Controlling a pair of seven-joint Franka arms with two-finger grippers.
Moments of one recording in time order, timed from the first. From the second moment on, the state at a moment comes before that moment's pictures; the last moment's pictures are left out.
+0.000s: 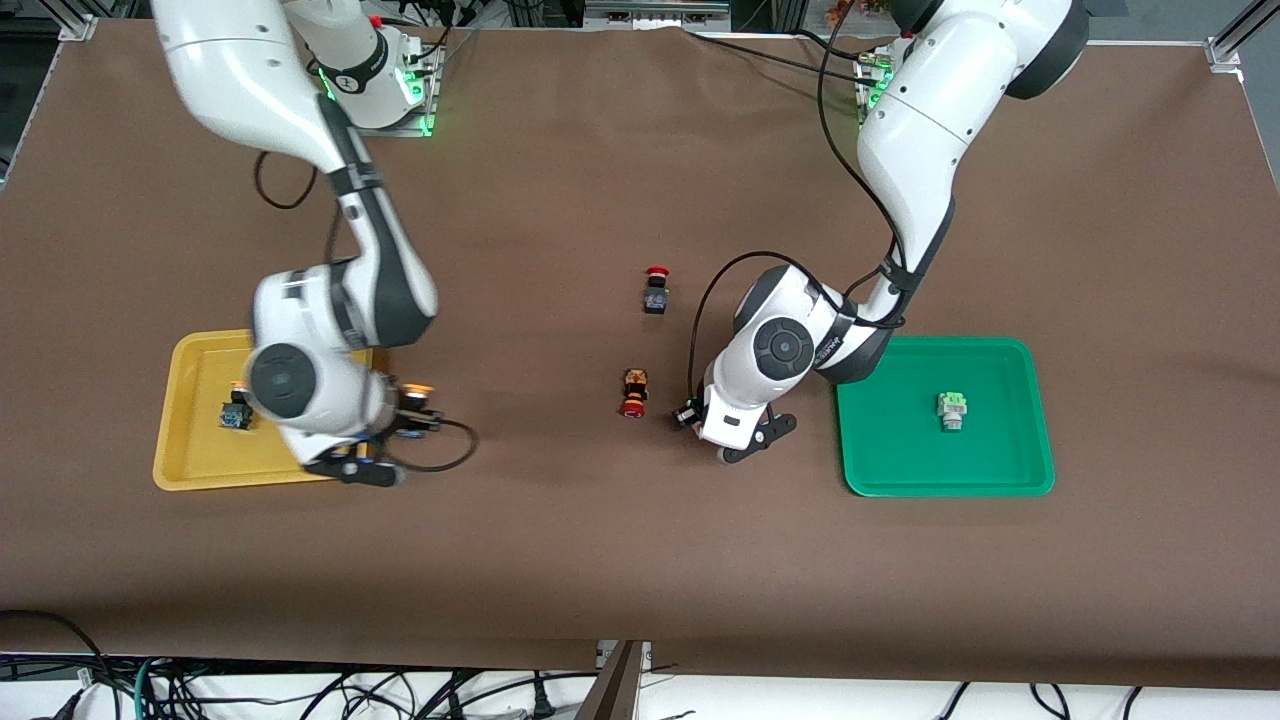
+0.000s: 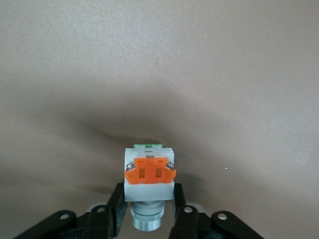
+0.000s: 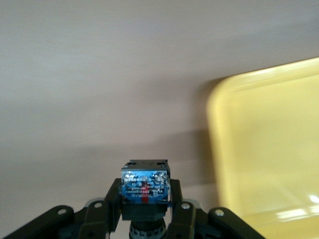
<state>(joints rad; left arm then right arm) -0.38 0.90 -0.23 -1.39 -0.05 2.35 -1.02 0.37 0.69 -0.22 -1.43 0.12 1.96 0.23</state>
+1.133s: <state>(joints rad) -0.07 0.70 -0.22 -1.34 0.01 1.83 -0.40 0.26 0.65 -0.32 -1.53 0.12 2.06 -0.14</state>
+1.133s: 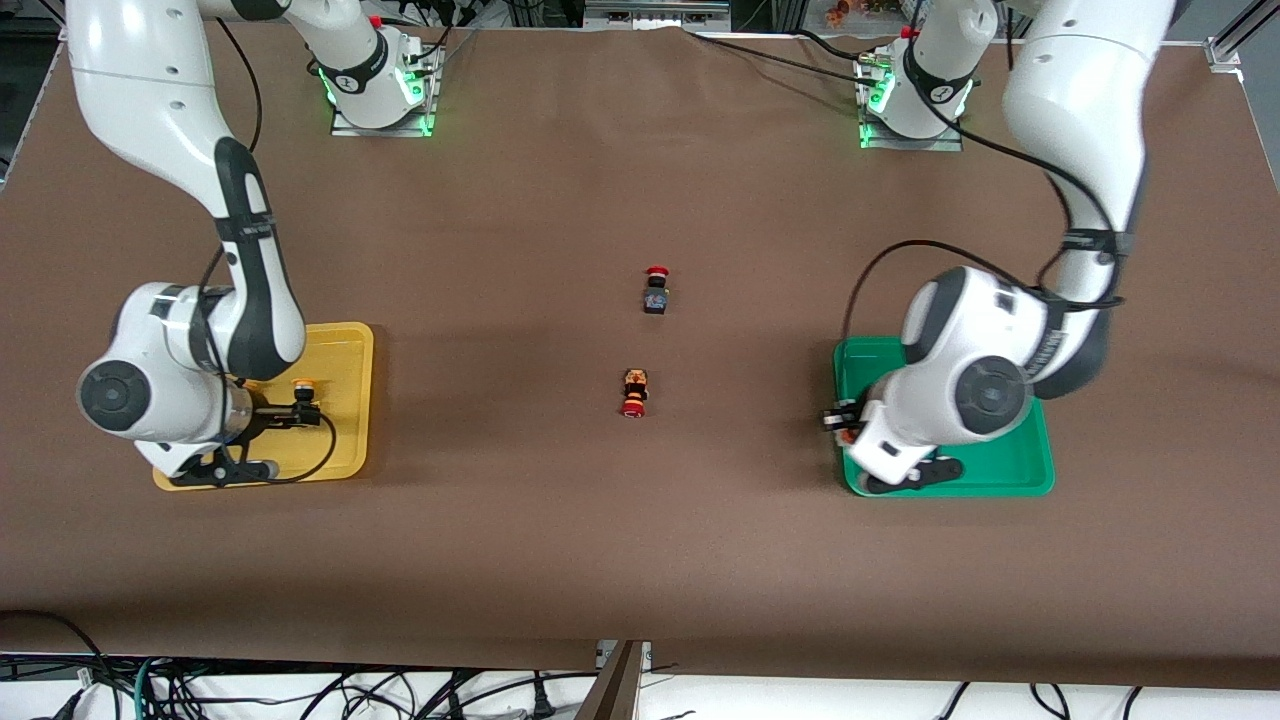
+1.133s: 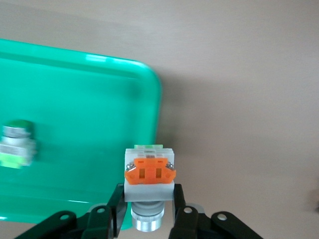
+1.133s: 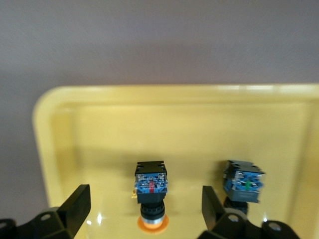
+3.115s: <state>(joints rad) 0.10 0.35 -0.25 -1.43 -0.01 1.65 -0.11 0.12 0.02 -0.12 -1.57 -0.04 1.49 -0.14</state>
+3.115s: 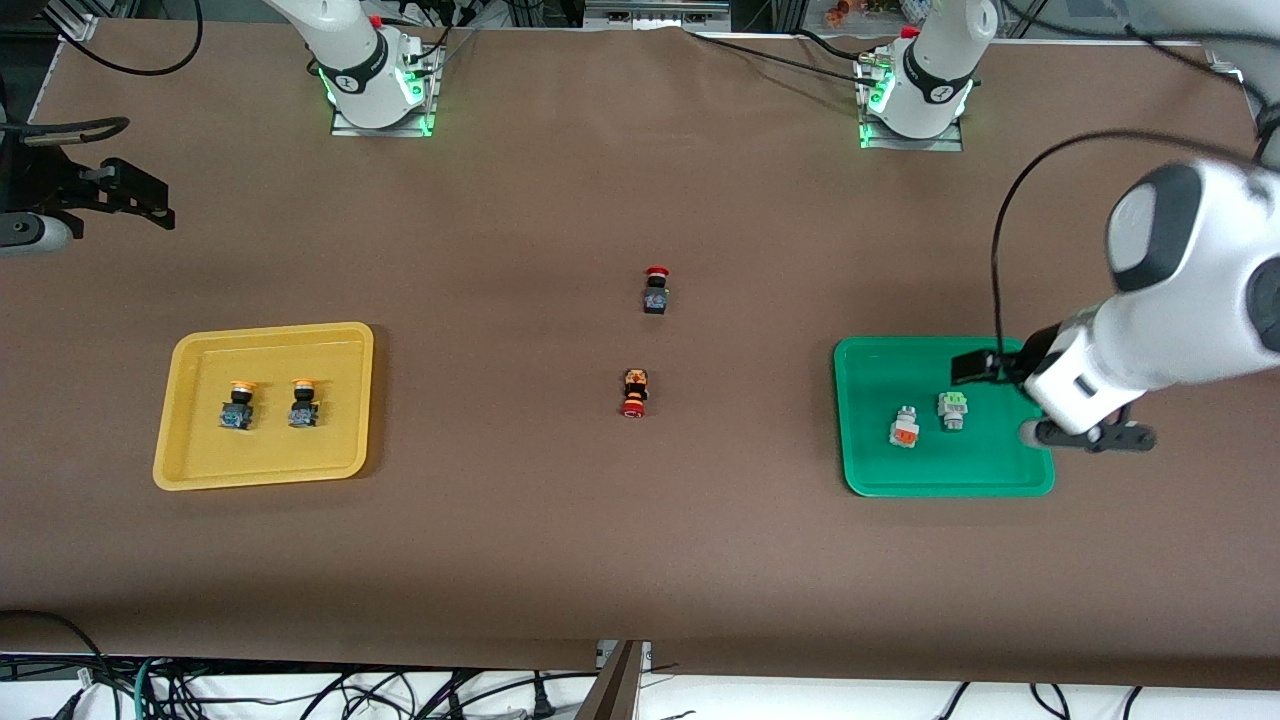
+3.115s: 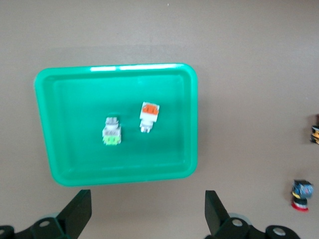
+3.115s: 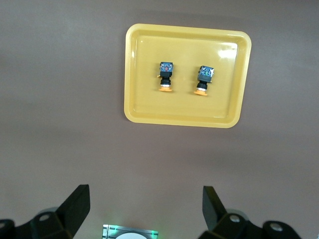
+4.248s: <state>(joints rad) -0.02 0.10 -0.05 -1.58 -0.01 1.62 -0.15 0.12 0.04 -0.12 -1.55 -0.03 1.50 -0.14</state>
